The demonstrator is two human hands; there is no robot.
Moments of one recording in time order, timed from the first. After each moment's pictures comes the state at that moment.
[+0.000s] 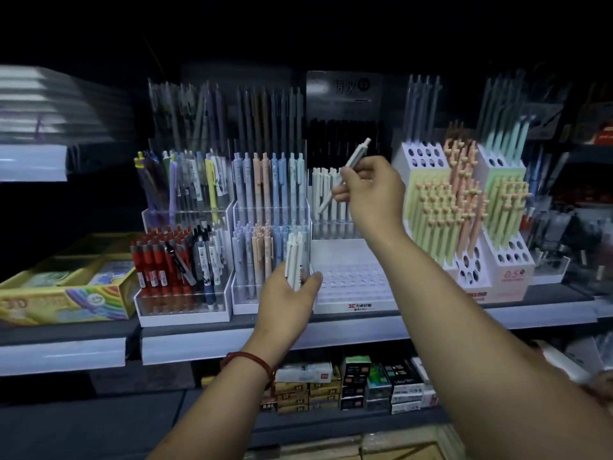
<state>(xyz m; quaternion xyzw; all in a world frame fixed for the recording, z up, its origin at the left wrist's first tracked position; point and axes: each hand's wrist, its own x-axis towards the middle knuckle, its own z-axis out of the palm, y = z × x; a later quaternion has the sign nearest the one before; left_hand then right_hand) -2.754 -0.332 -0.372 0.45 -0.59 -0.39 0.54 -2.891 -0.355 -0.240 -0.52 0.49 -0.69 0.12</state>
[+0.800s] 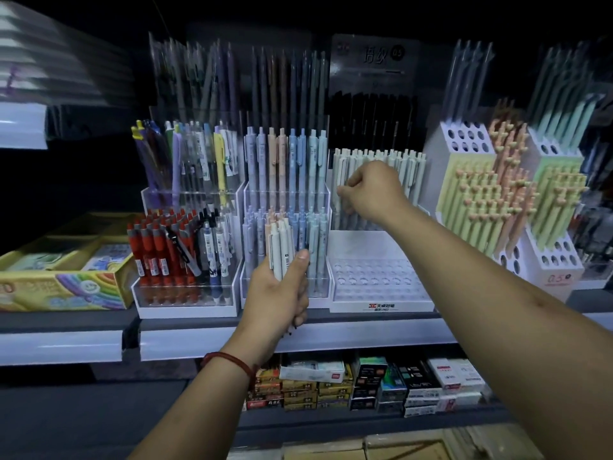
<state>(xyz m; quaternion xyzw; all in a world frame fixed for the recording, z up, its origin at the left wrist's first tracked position) -2.720 -0.351 -0.378 0.35 -0.53 -0.52 0.57 -2.901 -0.442 -0.261 -0.66 0.63 -0.41 0.05</state>
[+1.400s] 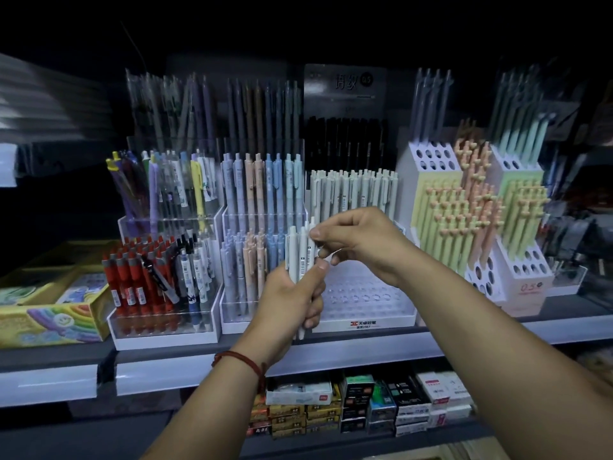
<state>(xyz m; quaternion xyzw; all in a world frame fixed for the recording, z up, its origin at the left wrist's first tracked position) -2.761 -0.359 -0.352 0.30 -0.58 -0.55 0.52 -2.910 -0.364 -0.270 -0.62 0.47 -0.49 0.39</state>
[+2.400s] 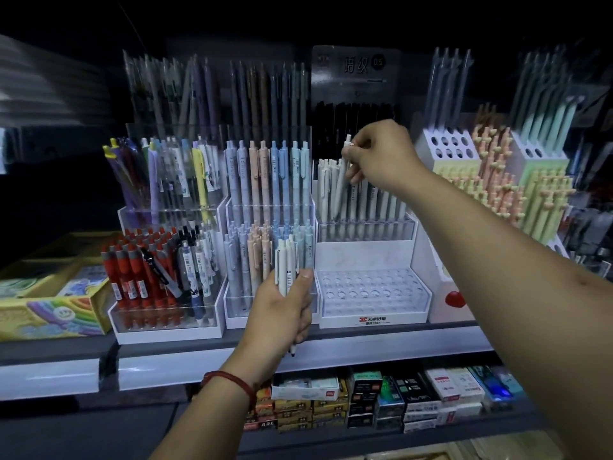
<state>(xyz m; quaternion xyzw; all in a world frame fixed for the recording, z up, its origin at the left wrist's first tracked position) -2.742 -0.362 -0.383 0.35 -0.55 -0.54 0.53 -2.925 -0.426 -0.198 -0.68 0.57 -0.46 0.03</state>
